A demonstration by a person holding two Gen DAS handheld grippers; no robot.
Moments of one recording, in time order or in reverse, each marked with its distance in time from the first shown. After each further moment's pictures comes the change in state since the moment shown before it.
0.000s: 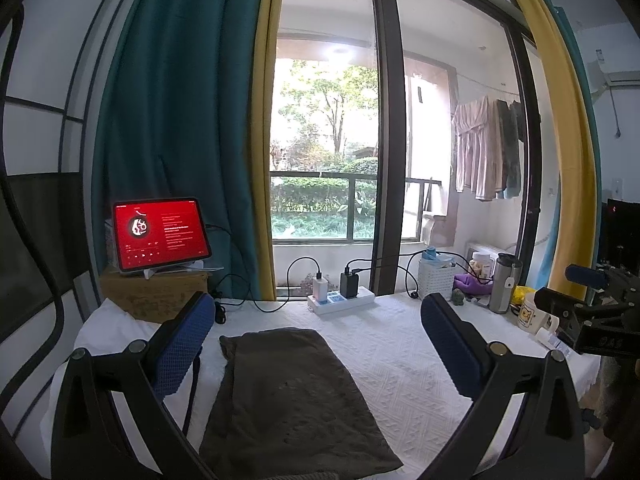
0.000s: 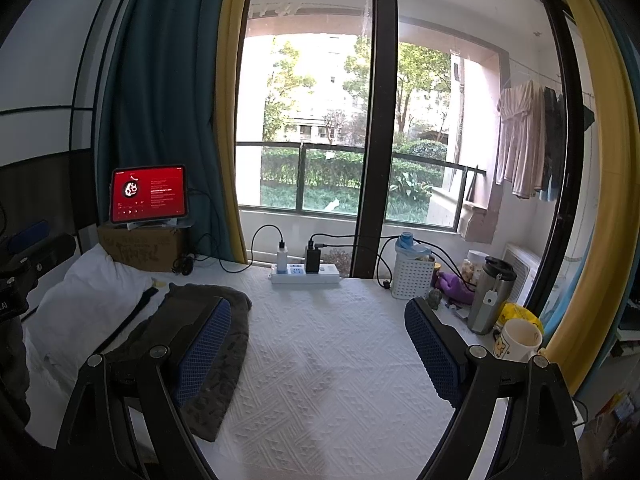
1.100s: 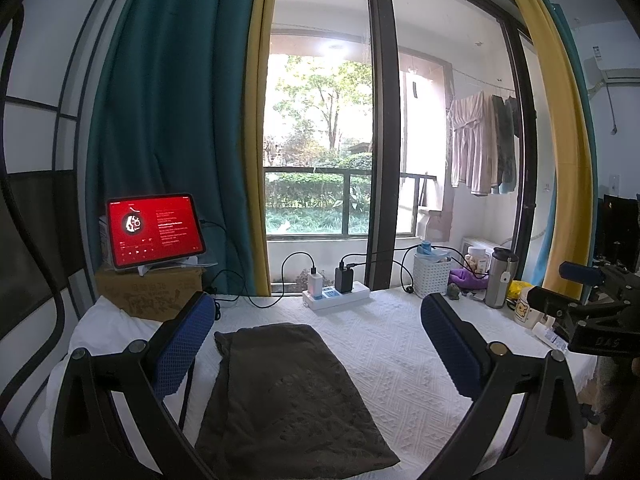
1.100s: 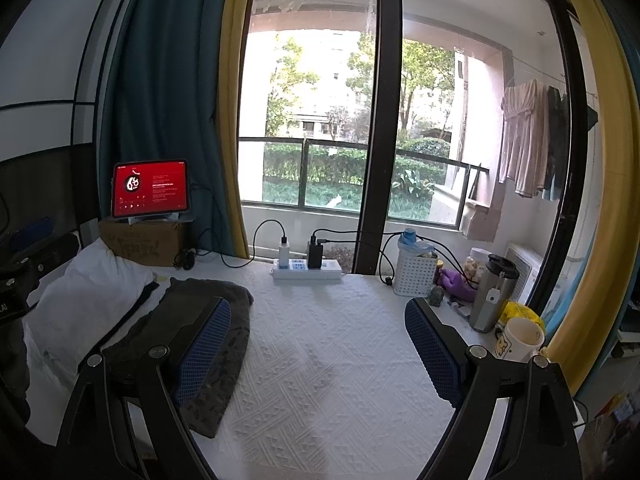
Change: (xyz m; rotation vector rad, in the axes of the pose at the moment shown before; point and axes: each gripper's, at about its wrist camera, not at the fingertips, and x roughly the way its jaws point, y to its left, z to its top) left arm 0.002 -0.004 -0.003 0.007 0.015 -0.016; right arm 0.003 -0.001 -0.001 -0.005 0.015 0.006
